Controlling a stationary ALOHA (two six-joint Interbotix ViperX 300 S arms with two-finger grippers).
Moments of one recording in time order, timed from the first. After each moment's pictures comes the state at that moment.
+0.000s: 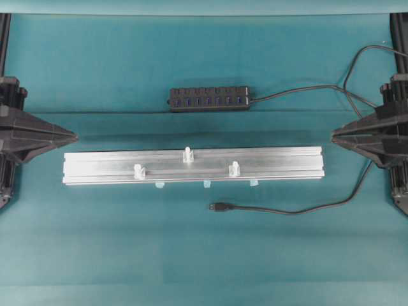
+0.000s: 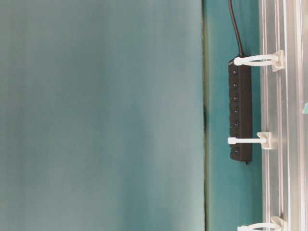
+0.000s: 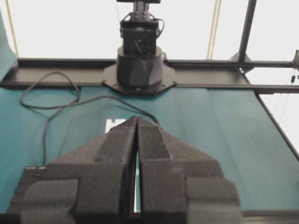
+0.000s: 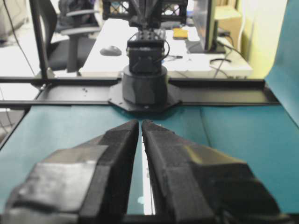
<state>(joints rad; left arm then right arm) 0.00 -0.97 1.17 0.00 -0.29 0.00 0.00 -0.97 1.17 0.00 -0.29 0.01</state>
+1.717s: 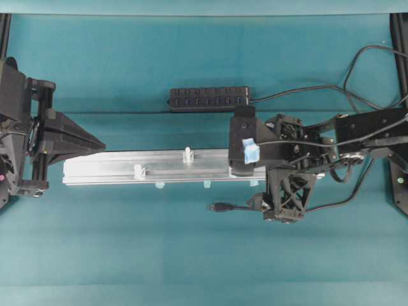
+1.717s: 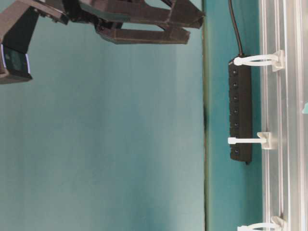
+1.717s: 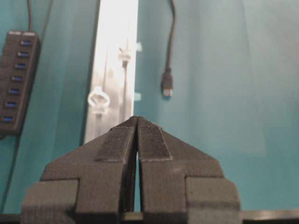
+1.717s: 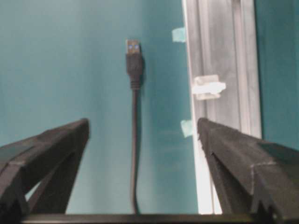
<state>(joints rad) 0.02 -0.75 0.89 0.02 0.32 -0.11 0.06 -0.14 0.49 0.05 0.73 0.11</state>
